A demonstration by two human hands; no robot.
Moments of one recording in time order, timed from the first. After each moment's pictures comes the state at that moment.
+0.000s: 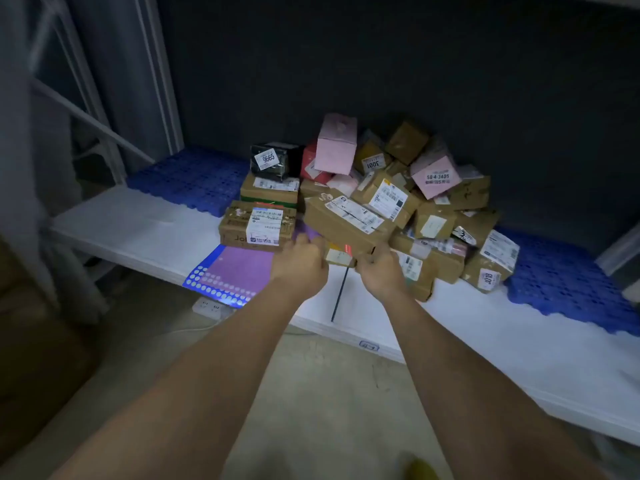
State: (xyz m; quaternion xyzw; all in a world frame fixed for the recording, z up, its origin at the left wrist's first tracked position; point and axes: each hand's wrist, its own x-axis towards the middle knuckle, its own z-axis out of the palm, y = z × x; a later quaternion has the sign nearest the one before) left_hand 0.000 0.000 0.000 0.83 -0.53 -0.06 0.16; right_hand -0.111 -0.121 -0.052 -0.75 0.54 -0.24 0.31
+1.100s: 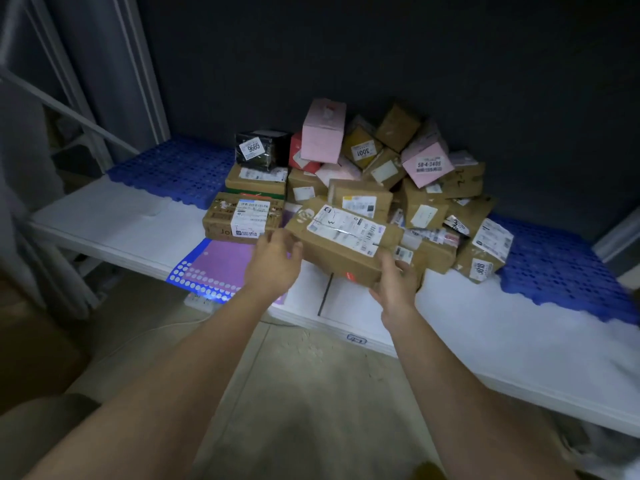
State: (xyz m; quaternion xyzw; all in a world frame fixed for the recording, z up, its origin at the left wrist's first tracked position) left_hand 0.009 -0.007 -0.028 0.82 -0.40 -0.16 0.37; right_hand -0.154 -0.105 -0.050 -0.39 0.55 -0.41 0.62
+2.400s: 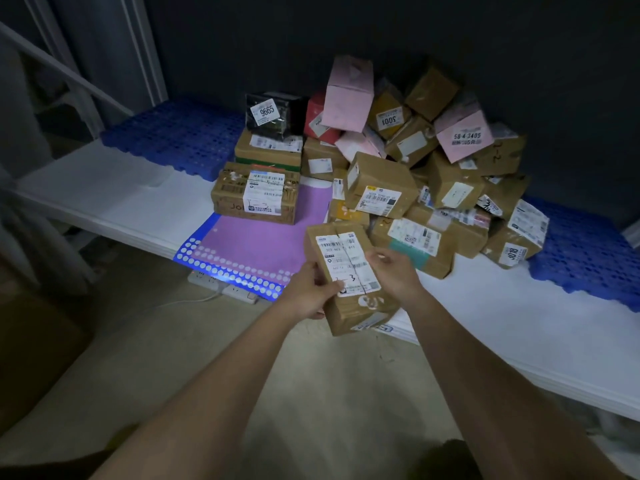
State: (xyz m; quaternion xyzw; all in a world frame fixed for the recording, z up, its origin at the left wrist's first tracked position) left_hand 0.000 0.000 -0.095 0.69 -0.29 -0.48 0.45; right_hand -0.123 -0.115 -0.079 -0.72 0.54 -0.17 0.40
